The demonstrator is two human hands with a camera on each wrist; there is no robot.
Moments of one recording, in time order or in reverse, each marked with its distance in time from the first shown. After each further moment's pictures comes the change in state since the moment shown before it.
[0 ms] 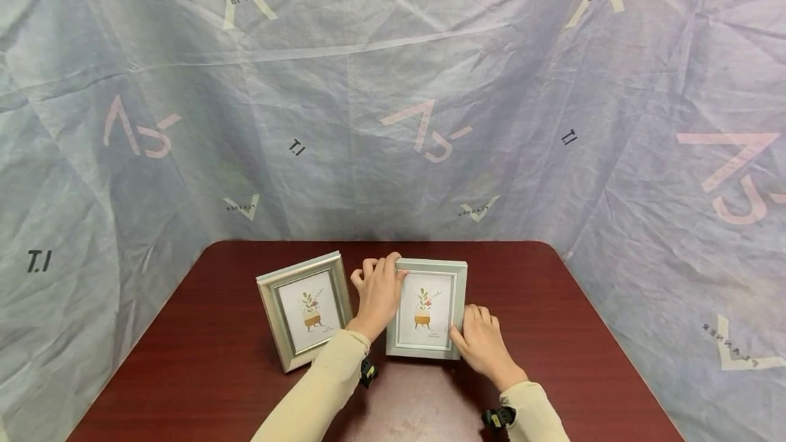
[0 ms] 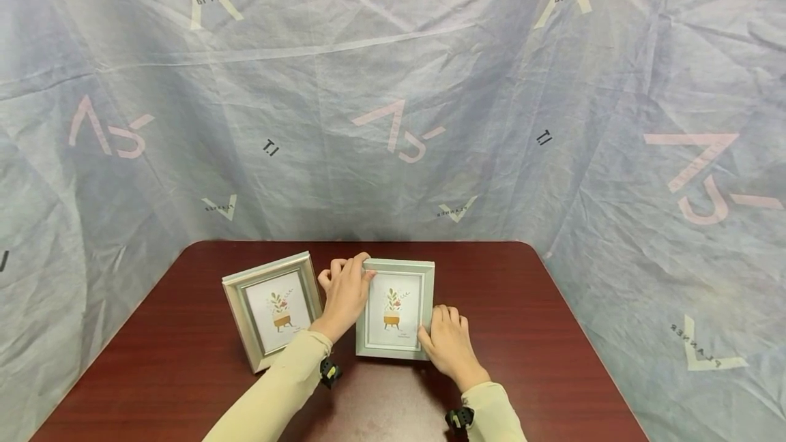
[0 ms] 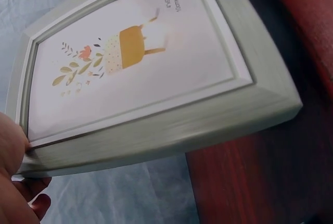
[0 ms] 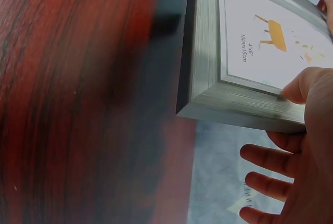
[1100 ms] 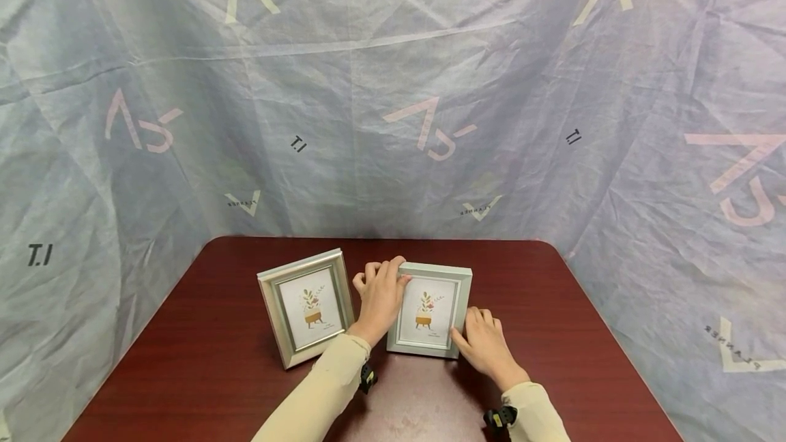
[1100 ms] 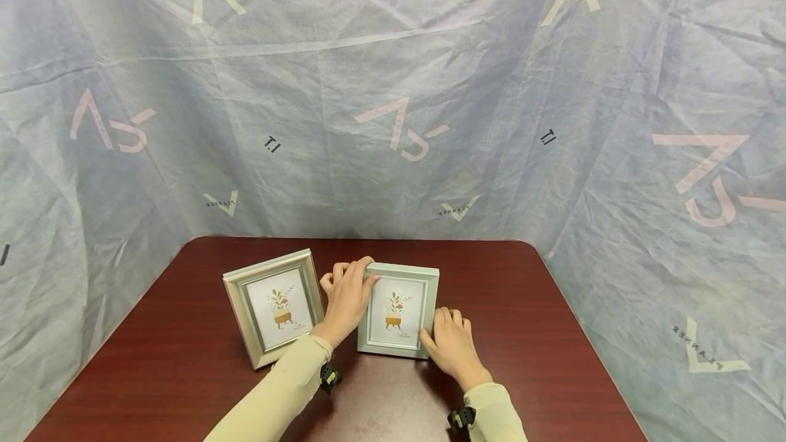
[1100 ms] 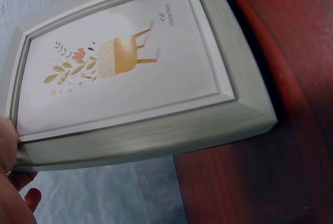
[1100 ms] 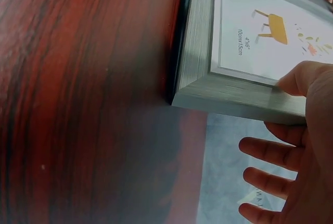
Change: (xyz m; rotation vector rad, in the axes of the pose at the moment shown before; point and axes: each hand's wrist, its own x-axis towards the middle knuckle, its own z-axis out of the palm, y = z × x) left_hand -0.010 -0.003 0.008 -0.010 0.057 0.049; right_hand -0.003 0.006 -0.001 -0.009 -0.045 -0.009
